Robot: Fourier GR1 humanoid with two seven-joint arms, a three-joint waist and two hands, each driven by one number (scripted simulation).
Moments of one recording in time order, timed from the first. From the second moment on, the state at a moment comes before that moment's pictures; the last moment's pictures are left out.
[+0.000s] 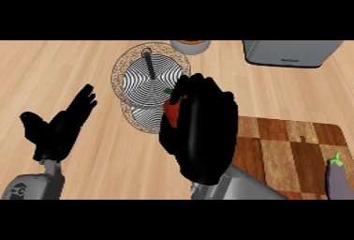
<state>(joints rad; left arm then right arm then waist) -0.13 0.23 0.00 -1.55 0.13 -0.05 0.24 -0.72 -0.01 0.65 -1.72 1.26 -0.04 1.22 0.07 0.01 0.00</state>
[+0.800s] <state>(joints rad) -0.15 0.22 -0.01 -1.54 0.12 -0.04 0.25 -1.01 -0.01 0.57 -1.26 1.07 -0.16 1.21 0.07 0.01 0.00</state>
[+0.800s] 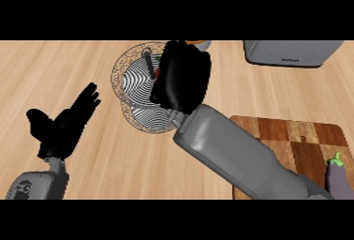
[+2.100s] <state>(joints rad) -0.13 0.23 0.01 -1.53 0.12 -0.07 0.21 -1.16 -0.01 0.44 -0.94 1.07 -0.66 1.11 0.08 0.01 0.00</state>
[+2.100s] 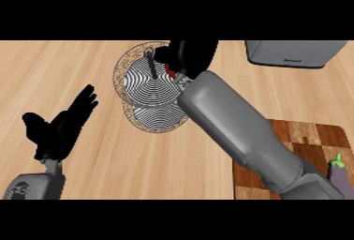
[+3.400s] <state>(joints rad) -0.03 0.24 0.08 -1.57 0.13 -0.03 0.22 -0.65 0.00 0.22 -1.78 1.43 -0.83 1.22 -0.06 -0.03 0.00</state>
